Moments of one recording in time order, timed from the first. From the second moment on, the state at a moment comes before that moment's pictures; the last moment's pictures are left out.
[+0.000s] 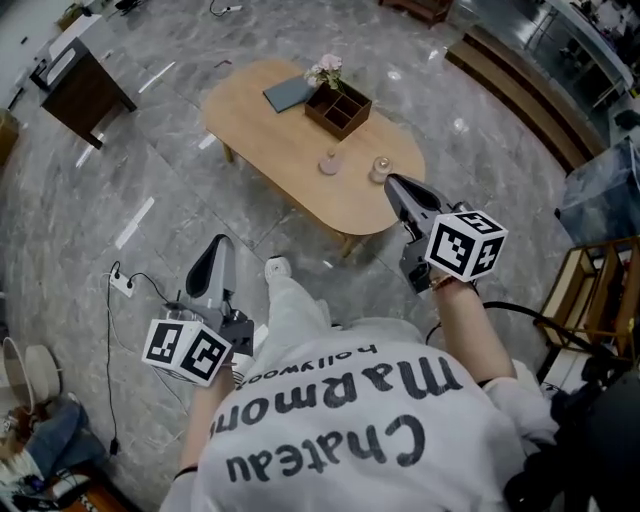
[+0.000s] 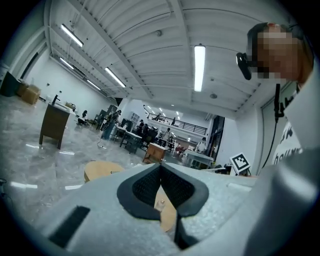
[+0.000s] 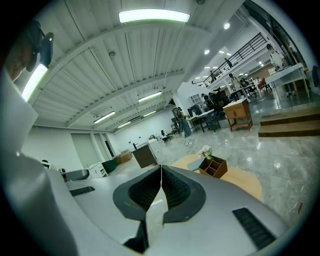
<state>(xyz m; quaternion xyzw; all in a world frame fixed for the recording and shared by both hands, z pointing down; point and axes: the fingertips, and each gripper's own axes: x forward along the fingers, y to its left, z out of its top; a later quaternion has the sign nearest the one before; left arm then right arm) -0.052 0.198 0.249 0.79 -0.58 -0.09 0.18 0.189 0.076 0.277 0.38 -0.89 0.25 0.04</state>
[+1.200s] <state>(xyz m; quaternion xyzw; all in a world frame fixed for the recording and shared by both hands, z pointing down) -0.159 -0.123 0.263 0.89 -0.41 -0.03 0.19 0.089 -0.146 0.298 0.52 -0.81 0.27 -0.02</state>
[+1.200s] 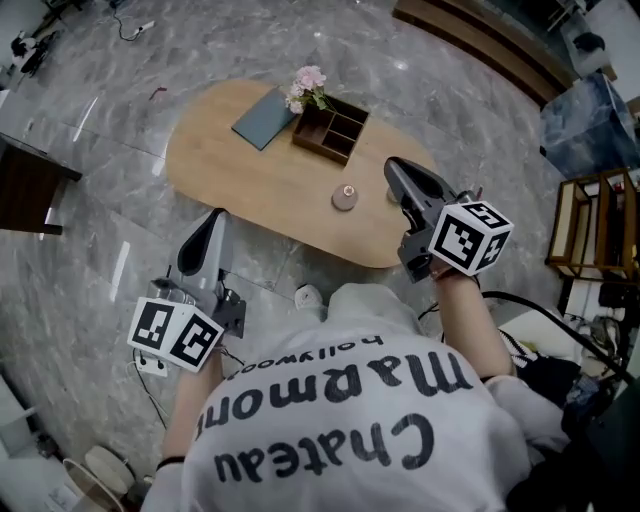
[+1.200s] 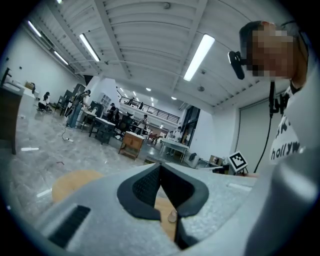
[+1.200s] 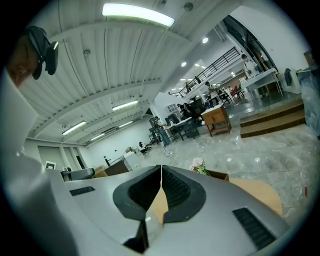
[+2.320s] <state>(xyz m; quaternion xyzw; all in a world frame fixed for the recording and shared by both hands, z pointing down) -0.050 -0.194 0.571 0.82 -0.41 0.08 0.38 0.128 -0.208 0.636 0.47 -0.78 0.41 0.10</state>
